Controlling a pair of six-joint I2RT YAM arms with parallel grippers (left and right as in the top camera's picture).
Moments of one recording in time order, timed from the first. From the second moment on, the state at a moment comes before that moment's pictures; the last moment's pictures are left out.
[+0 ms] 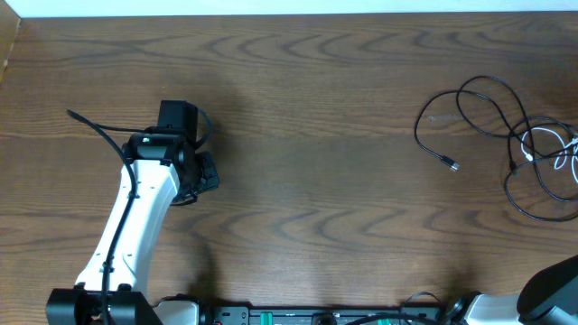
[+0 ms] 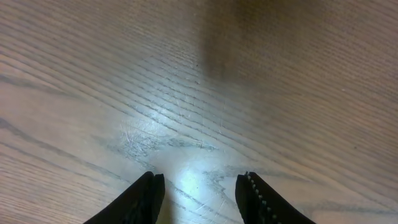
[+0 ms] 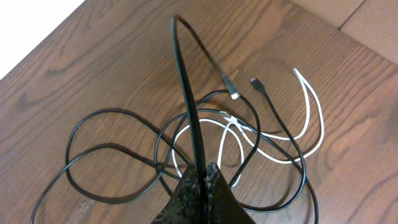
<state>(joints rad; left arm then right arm) -0.05 1.43 1.06 -1.06 -0.06 -0.40 -0.61 1.59 1.41 -0.65 0.04 0.25</state>
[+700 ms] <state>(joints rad) -0.05 1.43 1.06 -1.06 -0.06 -0.40 -0.24 1.60 1.41 -0.68 -0.41 0.06</state>
